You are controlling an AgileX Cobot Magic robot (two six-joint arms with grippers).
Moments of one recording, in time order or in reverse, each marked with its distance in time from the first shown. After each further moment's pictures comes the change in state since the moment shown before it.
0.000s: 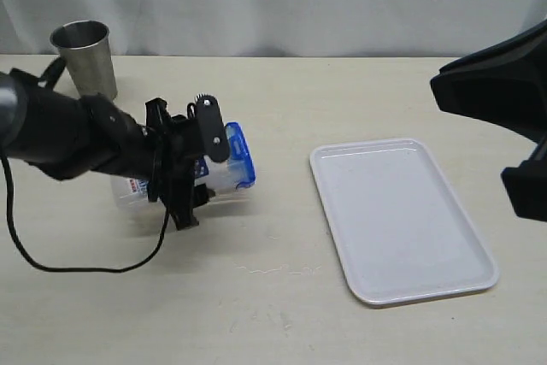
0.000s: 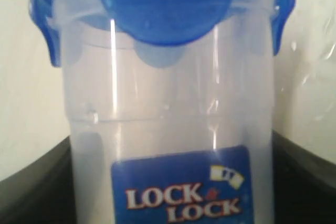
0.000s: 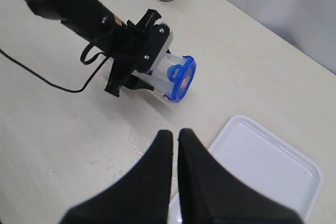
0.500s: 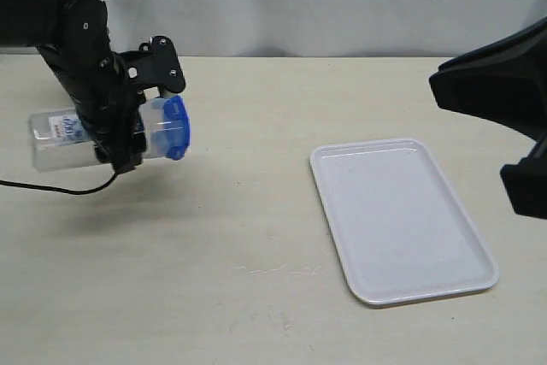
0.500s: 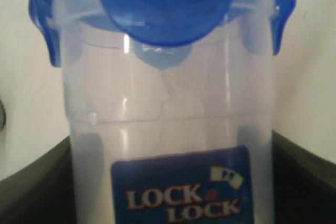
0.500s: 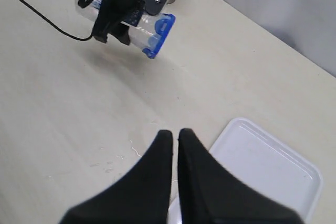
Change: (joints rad) left arm 0.127 -0.025 -0.360 1.080 0.759 -1.012; right arm 0.000 0.000 0.000 0.000 -0.007 0.000
